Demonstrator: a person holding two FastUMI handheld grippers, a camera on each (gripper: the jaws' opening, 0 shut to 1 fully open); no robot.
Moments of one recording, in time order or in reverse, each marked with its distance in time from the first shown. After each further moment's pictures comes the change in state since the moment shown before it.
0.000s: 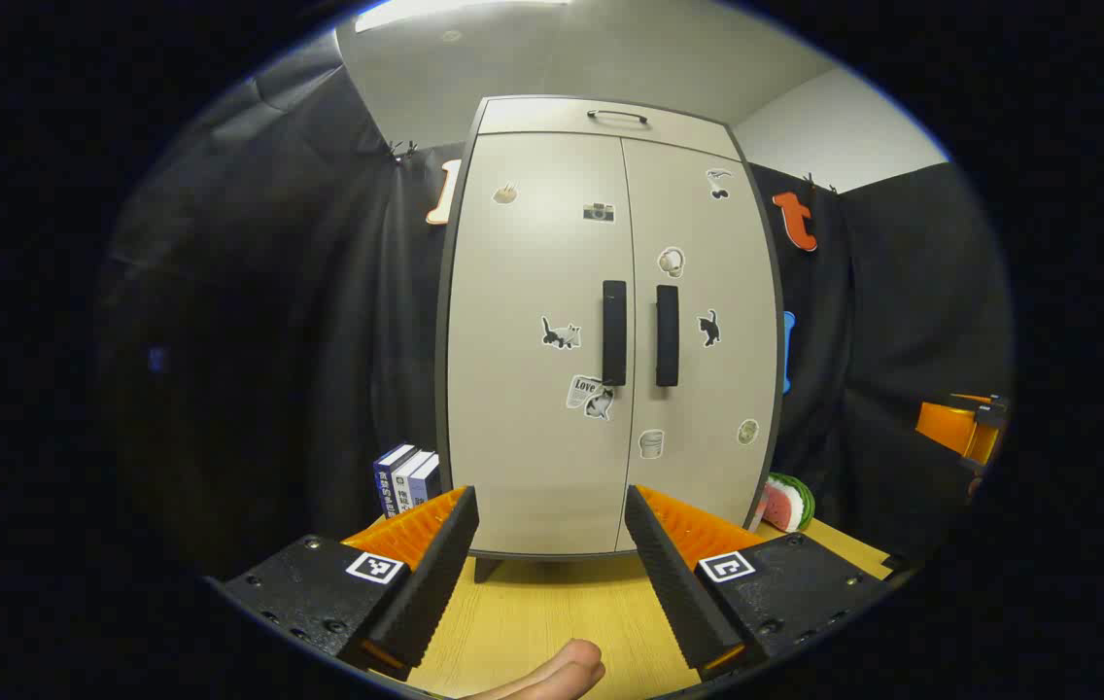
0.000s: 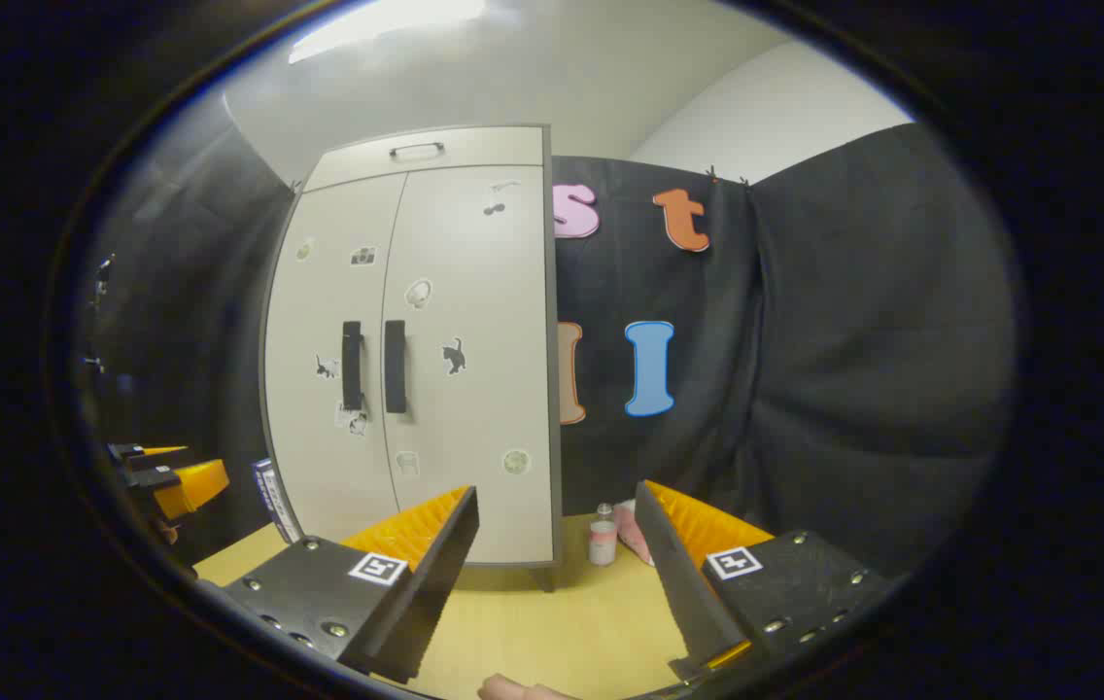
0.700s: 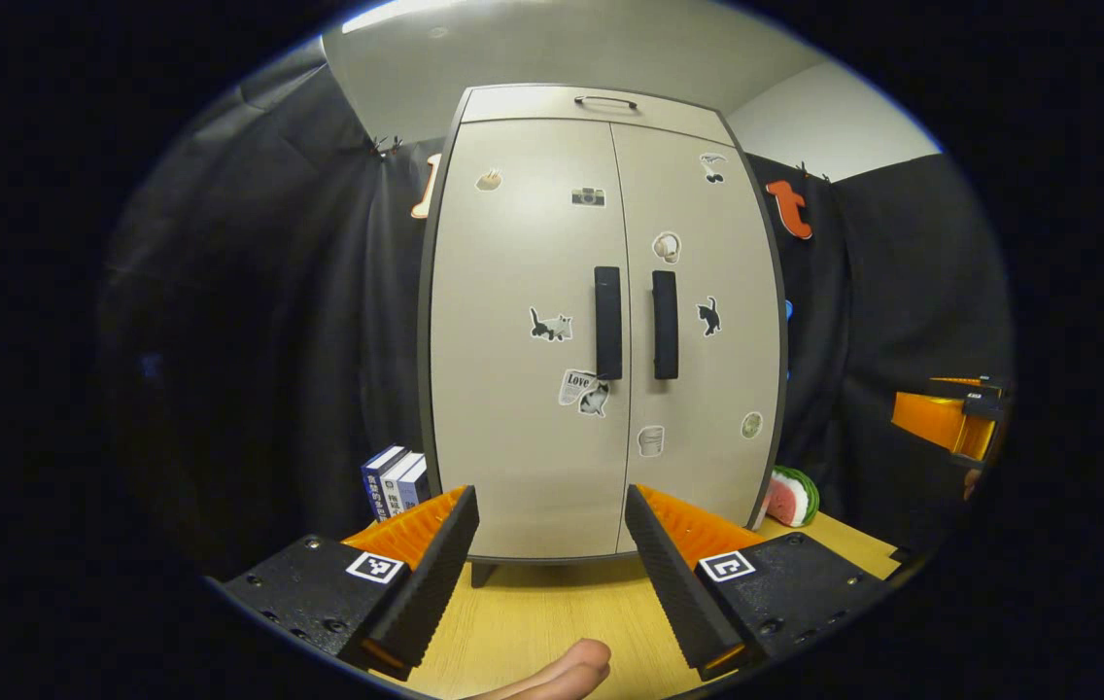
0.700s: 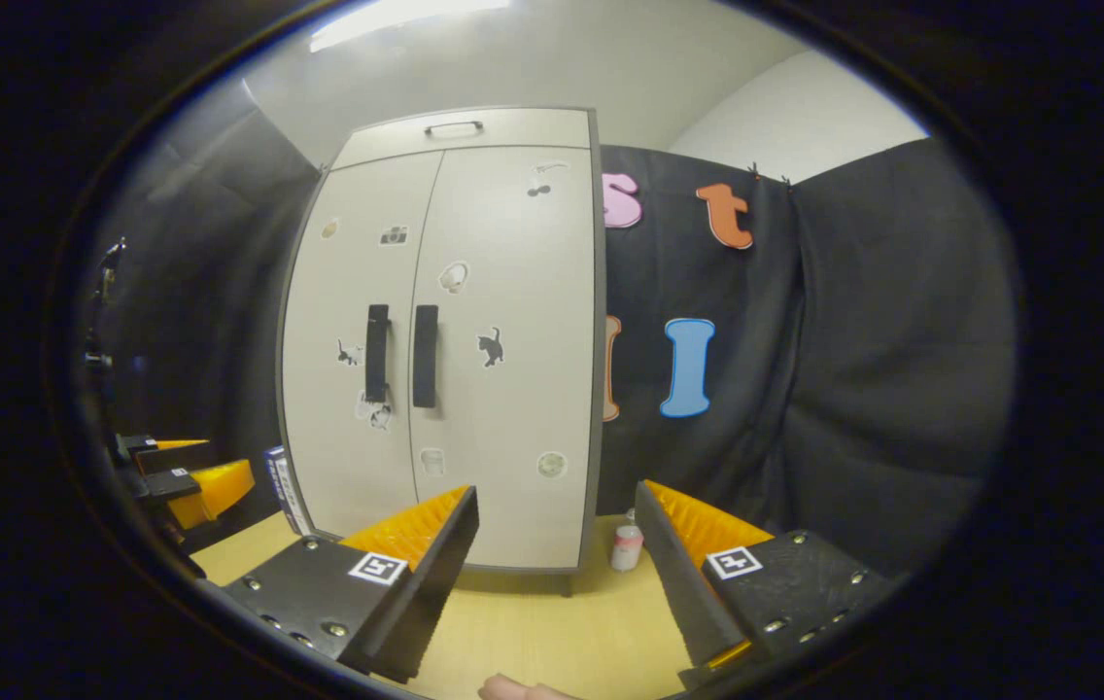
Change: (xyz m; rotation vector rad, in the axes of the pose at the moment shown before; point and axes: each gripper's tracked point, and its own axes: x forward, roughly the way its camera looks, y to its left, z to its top) left arm 0.017 -0.006 -0.001 0.027 -0.001 -0.022; right arm 0.029 0.040 0.005 -0.053 0.013 0.079
